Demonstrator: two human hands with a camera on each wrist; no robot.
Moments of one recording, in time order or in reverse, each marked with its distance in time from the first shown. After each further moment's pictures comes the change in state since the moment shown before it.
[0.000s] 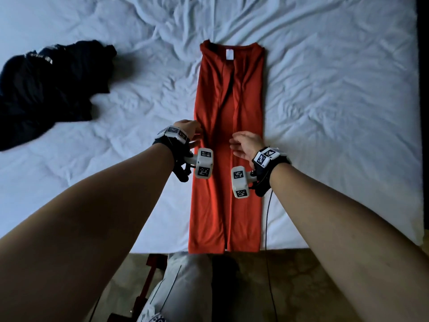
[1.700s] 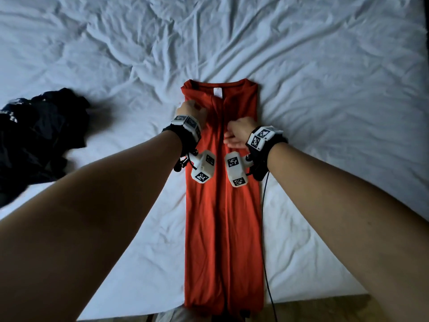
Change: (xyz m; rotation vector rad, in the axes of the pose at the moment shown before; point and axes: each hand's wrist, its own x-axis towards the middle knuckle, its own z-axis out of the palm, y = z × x) left_hand 0.111 0.145 0.073 0.580 0.128 0.320; right_hand 0.134 -0.138 0.004 -0.190 -0.023 0.099
